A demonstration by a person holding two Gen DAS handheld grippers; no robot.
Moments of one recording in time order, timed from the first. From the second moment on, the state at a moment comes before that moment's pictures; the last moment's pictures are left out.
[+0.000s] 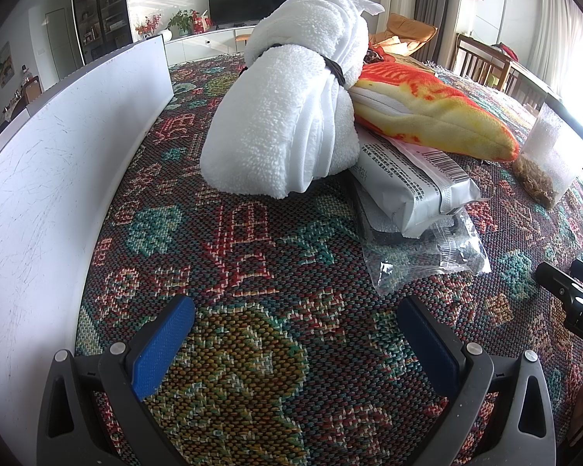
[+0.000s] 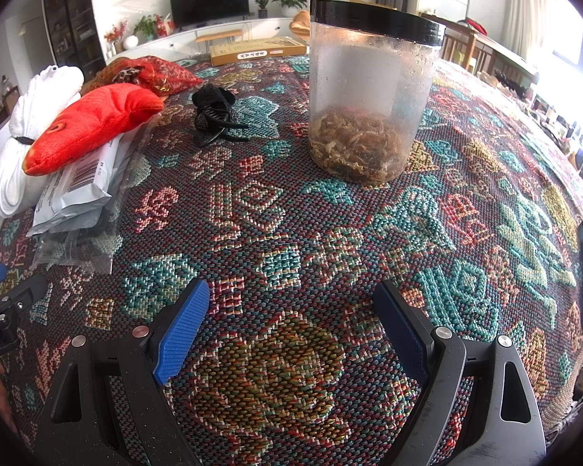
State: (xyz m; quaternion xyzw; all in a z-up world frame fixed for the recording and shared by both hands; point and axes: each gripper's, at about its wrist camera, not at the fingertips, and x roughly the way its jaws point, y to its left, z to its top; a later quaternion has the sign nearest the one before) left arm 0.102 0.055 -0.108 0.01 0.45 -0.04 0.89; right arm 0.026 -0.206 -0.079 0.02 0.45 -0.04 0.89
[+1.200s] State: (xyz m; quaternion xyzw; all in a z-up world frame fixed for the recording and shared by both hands) left arm 0.148 0.067 -0.017 0.04 0.40 -0.05 0.91; right arm 0.025 -0.207 -0.075 0.03 0.45 -0.03 0.89
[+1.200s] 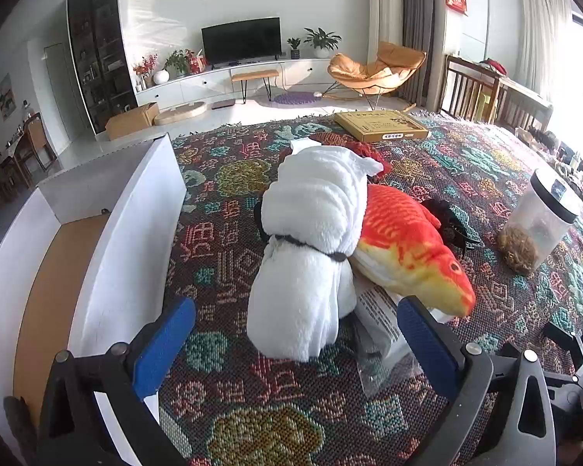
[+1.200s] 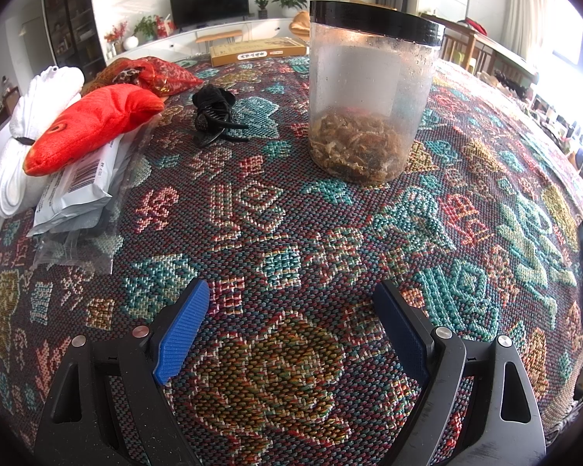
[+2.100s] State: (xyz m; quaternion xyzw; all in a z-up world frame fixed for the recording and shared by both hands) left arm 0.068 0.191 0.064 -0.13 0.38 -0.07 0.91; right arm 0.071 -0.173 0.058 0.18 0.44 0.24 0.85
